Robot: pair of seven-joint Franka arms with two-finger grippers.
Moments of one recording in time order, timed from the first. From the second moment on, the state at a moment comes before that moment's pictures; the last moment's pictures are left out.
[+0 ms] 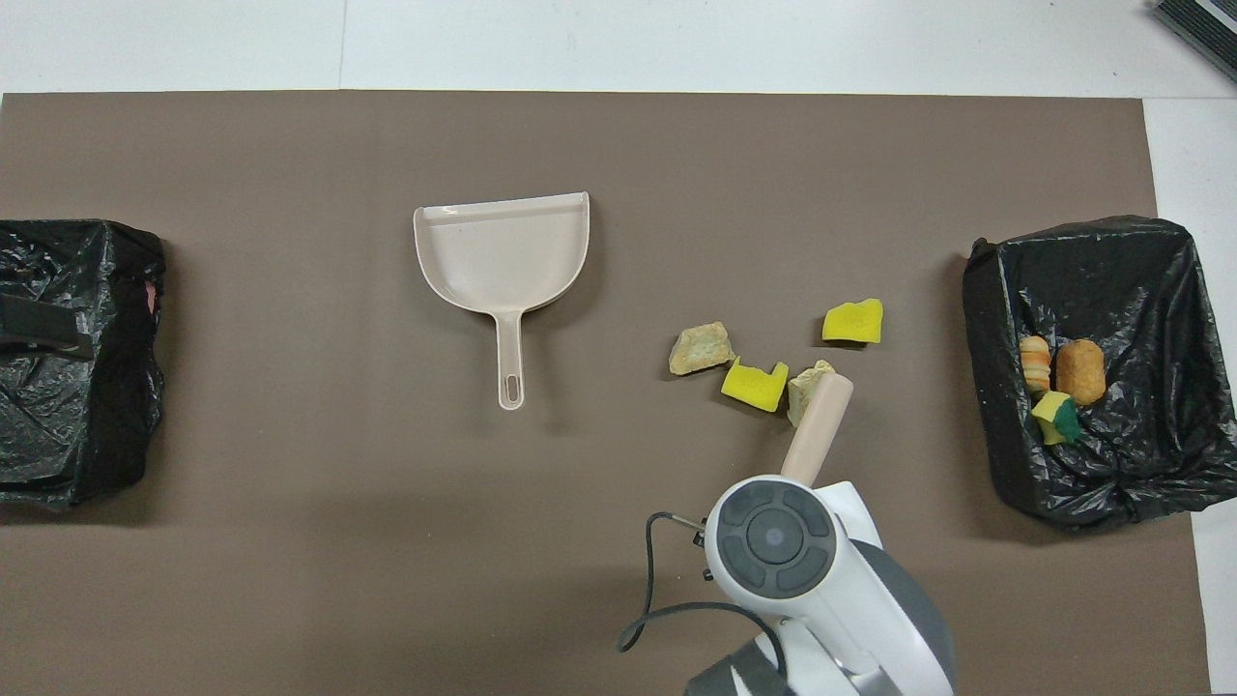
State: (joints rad) left arm 0.05 -0.11 -0.01 -1.69 -0.02 1.58 -0.17; right arm 0.27 -0.16 0.33 -2.27 0.02 1.83 1.07
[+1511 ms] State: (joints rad) left arm -0.44 0.24 -0.07 -1.88 -0.06 2.18 -0.37; right arm 0.20 0.30 0.34 -1.90 0.06 2.04 1.05
